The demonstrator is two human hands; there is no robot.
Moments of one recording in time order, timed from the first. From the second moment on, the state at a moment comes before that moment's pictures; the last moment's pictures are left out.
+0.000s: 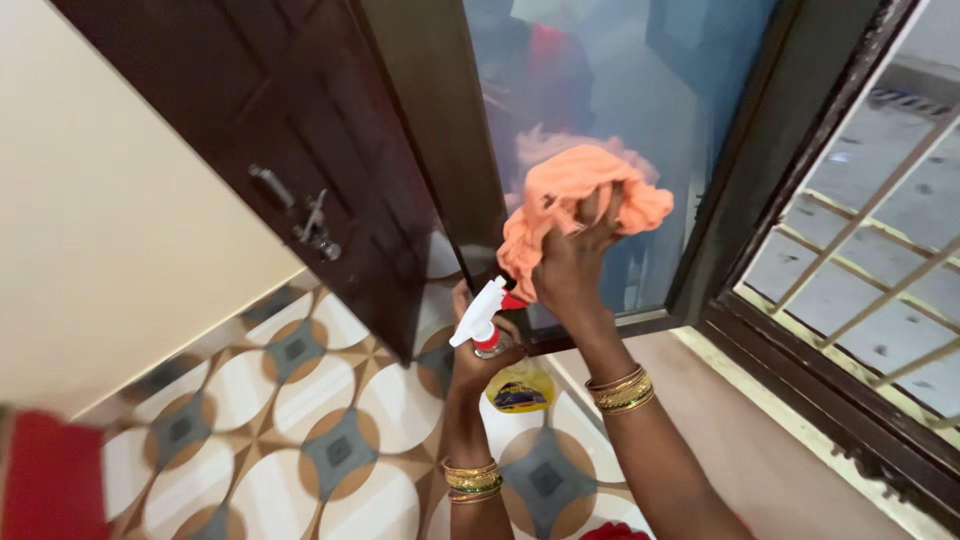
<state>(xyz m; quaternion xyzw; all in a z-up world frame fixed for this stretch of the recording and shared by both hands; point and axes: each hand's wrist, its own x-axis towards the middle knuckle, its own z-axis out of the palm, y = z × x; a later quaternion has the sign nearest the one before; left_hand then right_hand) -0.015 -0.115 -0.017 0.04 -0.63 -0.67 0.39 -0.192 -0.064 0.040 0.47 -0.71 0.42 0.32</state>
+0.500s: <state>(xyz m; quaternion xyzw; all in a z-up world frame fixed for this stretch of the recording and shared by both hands) -0.046 -0.163 -0.016 0.00 -0.66 -0.64 0.39 -0.243 -0.013 -0.217 0.43 -0.81 0.24 0.33</state>
